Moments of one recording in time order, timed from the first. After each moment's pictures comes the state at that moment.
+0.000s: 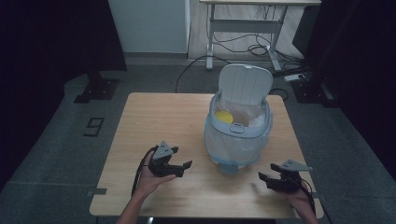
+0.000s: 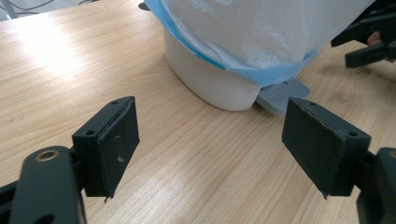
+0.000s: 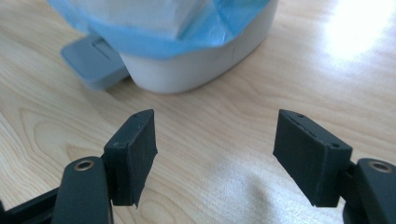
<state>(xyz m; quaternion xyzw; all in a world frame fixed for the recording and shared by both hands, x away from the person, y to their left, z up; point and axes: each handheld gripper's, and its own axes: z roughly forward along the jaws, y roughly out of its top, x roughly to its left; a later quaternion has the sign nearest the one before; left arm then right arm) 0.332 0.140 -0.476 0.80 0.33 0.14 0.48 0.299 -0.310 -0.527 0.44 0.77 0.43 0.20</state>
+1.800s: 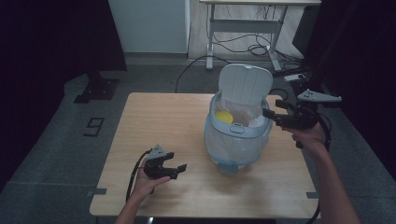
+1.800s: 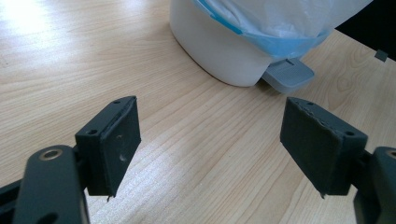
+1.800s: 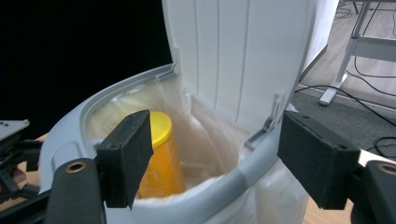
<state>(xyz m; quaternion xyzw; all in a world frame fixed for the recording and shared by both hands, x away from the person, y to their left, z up) 0.335 0.160 -0.500 0.80 0.36 0.09 0.48 0.386 -0.298 -0.314 0.38 0.72 0.54 0.20</state>
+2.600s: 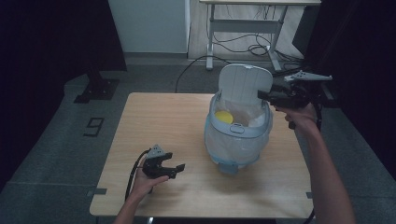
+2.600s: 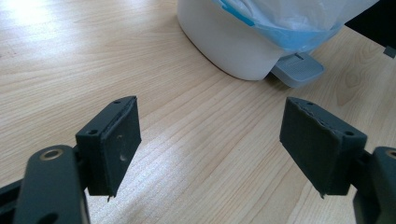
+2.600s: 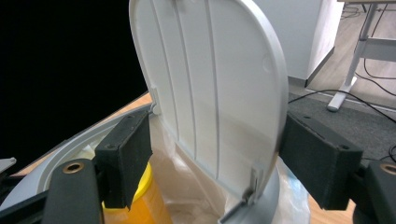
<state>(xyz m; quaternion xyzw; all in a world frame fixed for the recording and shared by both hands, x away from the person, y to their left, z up) 0.339 0.165 -0.503 0.80 0.37 0.09 0.47 0.441 -0.291 -0.298 0.38 0.72 0.56 0.19</state>
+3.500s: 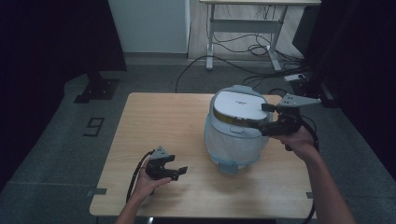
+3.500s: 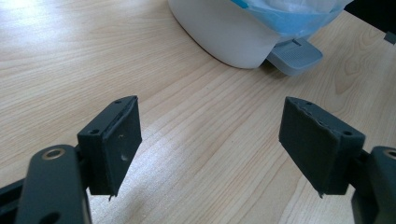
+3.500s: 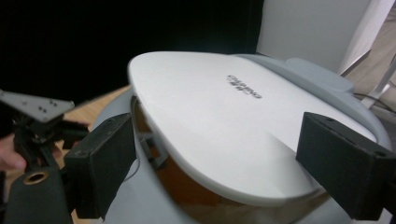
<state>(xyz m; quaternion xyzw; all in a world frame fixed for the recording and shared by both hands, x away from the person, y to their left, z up) 0.338 0.155 -0.508 0.81 0.36 0.07 0.45 0.376 -0.256 -0.321 0.31 0.77 0.52 0.19</state>
